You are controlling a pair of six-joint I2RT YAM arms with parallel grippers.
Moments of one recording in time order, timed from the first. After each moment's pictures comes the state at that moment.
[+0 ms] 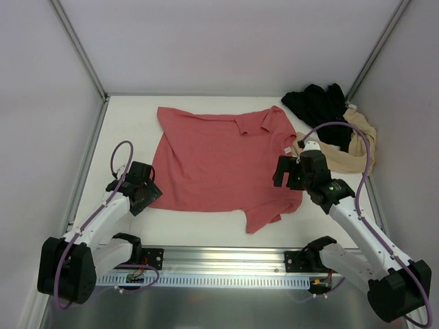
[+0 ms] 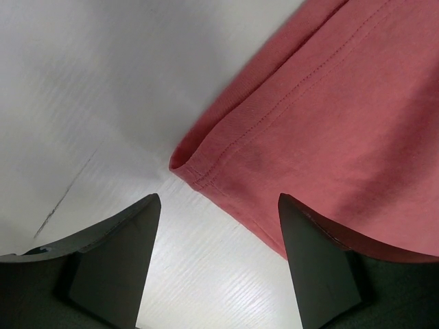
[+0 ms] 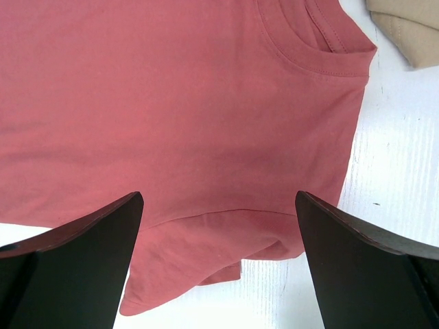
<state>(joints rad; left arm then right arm) -0.23 1.02 0.53 -0.70 -0.27 -0.93 0.40 0.92 0.72 -0.55 0.12 0.39</state>
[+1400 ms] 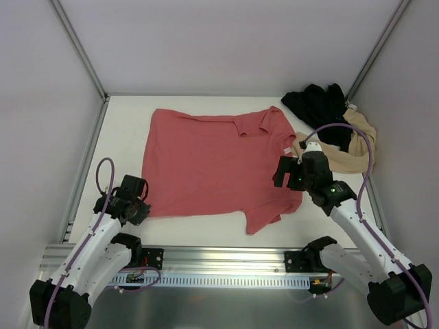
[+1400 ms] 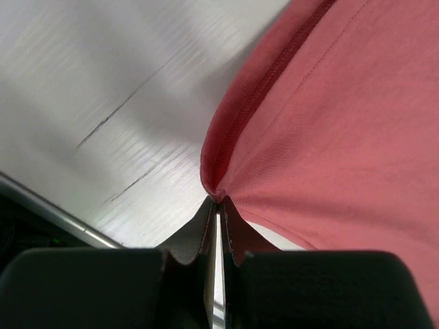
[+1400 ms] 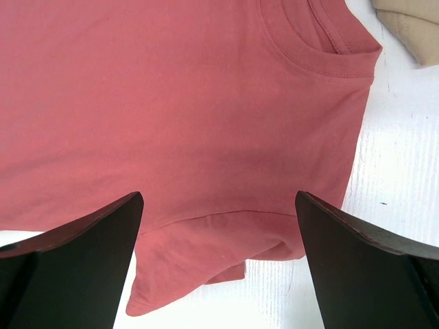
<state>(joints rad) -0.24 0.73 0.50 -0.99 -0.24 -1.14 0.39 0.89 0.70 -0.54 0.09 0.40</state>
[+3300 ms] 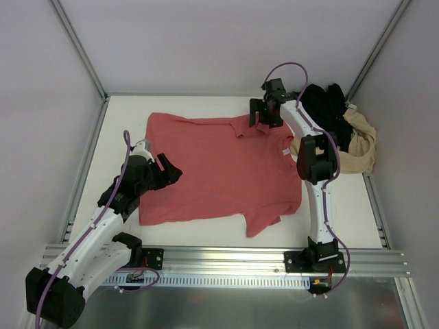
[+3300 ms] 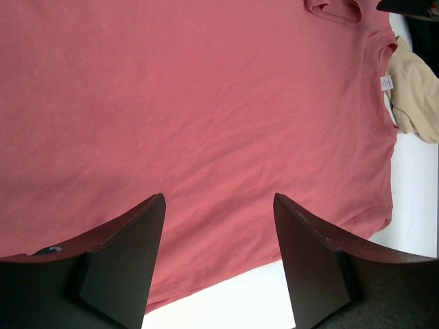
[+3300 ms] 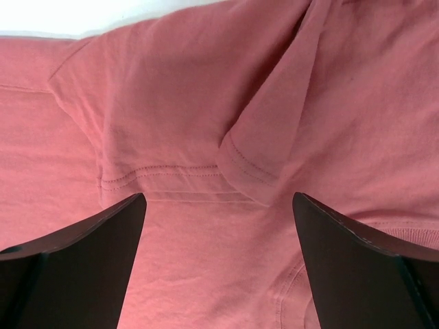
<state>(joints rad) -0.35 0.79 0.56 -0.31 0.05 -0.67 0.27 2.37 2.13 -0.77 -0.06 0.22</state>
